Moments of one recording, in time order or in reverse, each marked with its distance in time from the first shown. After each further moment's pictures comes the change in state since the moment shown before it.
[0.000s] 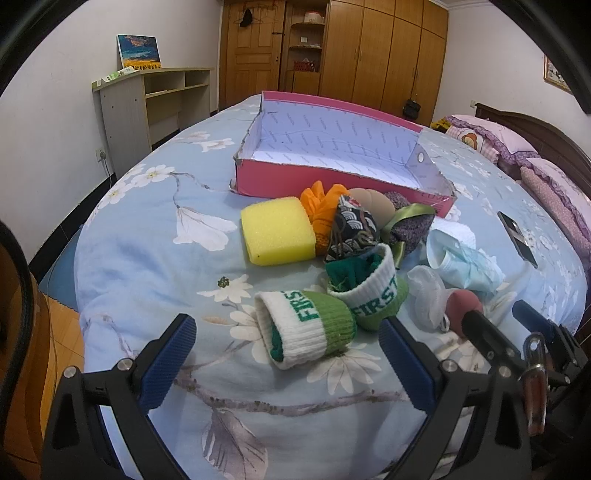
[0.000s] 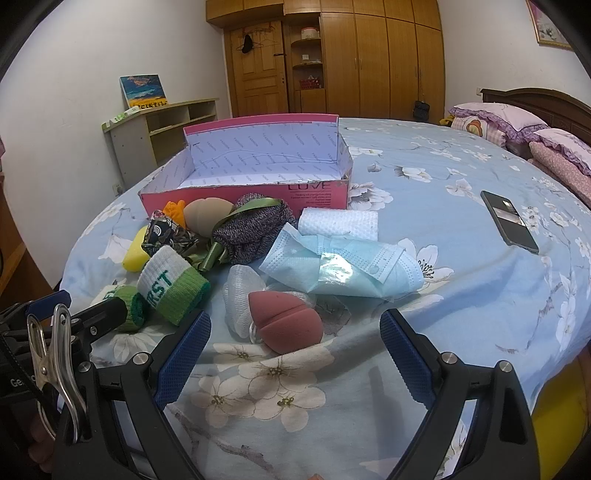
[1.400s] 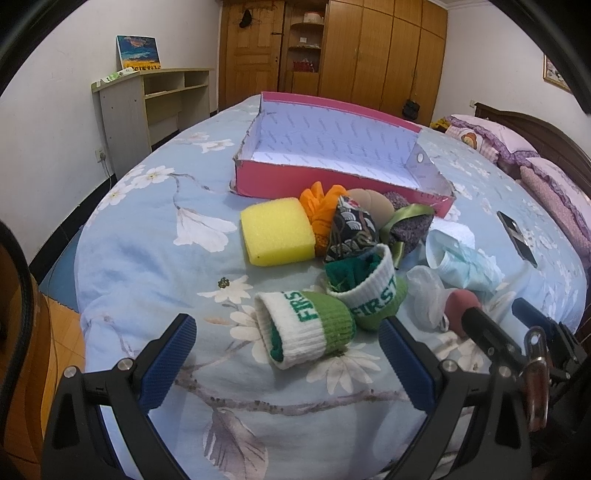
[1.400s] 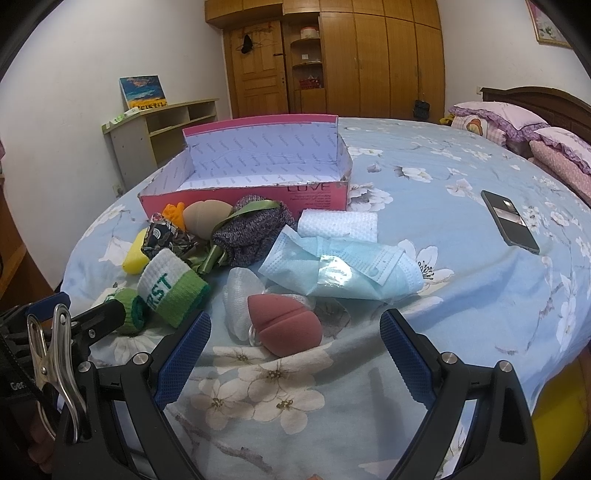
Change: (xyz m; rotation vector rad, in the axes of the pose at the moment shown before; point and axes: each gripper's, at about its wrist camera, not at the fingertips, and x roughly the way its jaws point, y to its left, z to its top) left arm 0.001 0.000 0.001 0.003 0.007 -0.002; right arm 0.002 -0.001 0.002 0.003 0.001 0.002
